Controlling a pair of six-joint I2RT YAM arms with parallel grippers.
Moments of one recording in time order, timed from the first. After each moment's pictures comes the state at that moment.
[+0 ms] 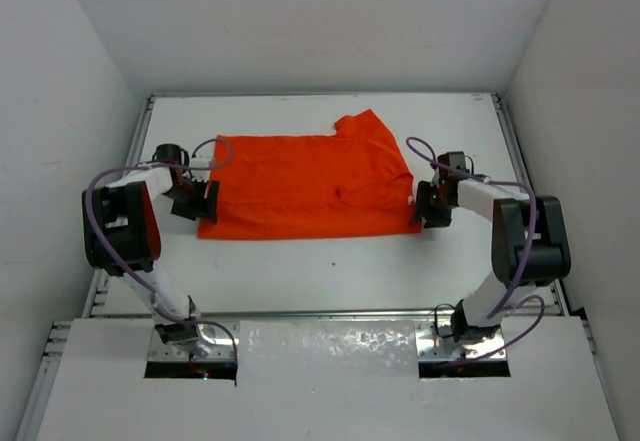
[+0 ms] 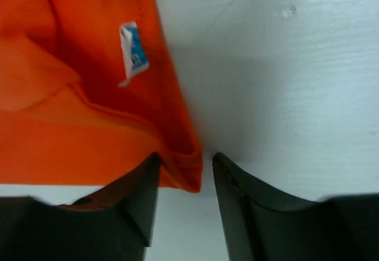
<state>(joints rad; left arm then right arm) 0.20 1.74 1.03 -0.62 0.26 0.34 0.04 1.64 0.82 -0.38 -0.15 0.25</state>
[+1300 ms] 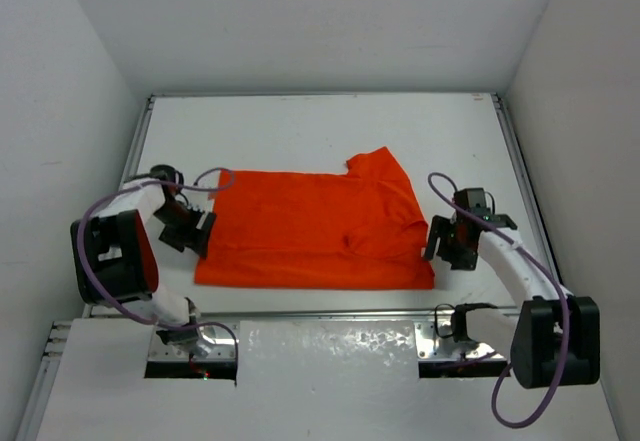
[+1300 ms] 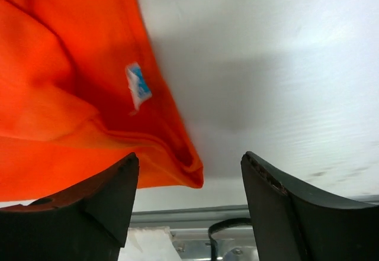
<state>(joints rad) 0.22 1.53 0.83 -0.90 0.20 0.54 0.03 1.11 0.48 -0.67 -0.07 0.36</state>
